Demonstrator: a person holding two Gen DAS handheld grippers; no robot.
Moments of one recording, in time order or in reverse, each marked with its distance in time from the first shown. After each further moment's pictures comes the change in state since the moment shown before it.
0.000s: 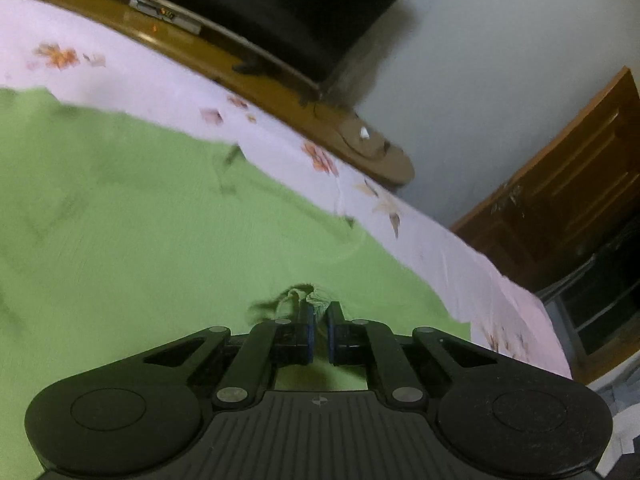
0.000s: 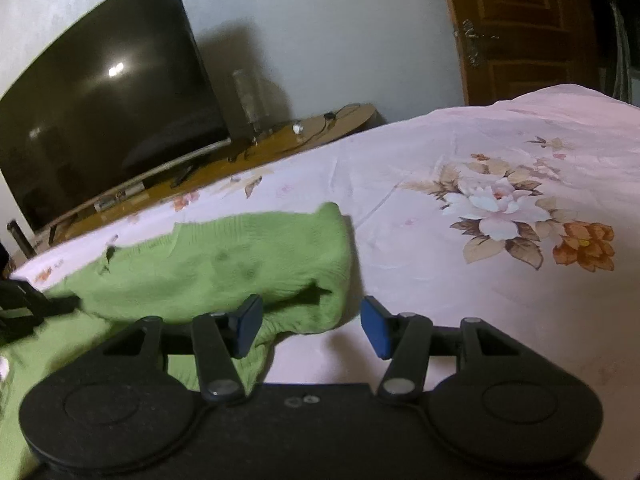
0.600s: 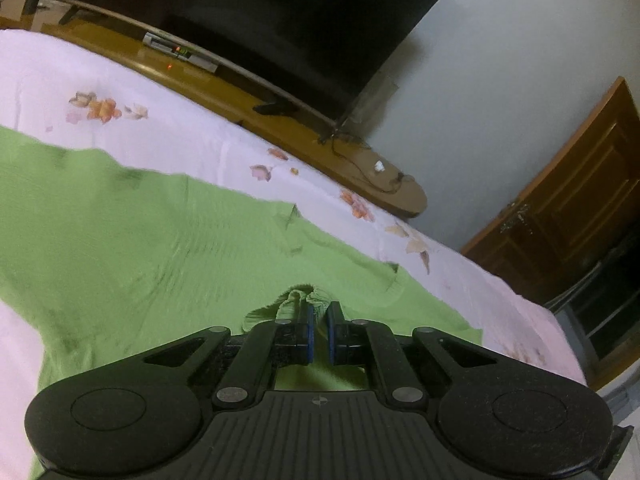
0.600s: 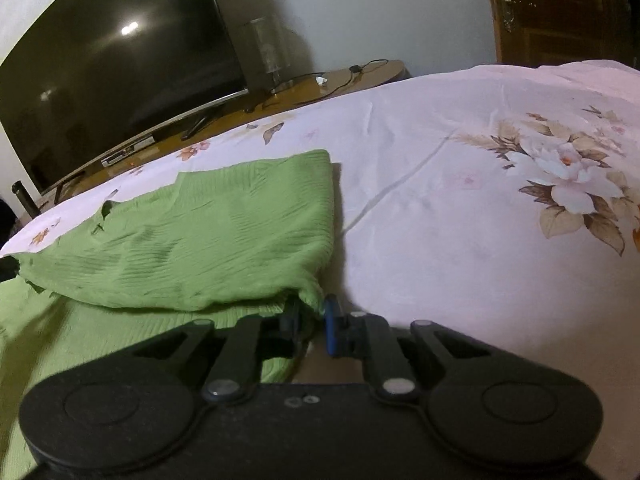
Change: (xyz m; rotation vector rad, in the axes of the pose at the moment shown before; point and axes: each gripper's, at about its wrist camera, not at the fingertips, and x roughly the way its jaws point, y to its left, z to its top) left arm -0.033 0.057 0.032 0.051 -0.086 0.007; right arm 0.059 0.015 -0.007 -0.042 0.116 0.040
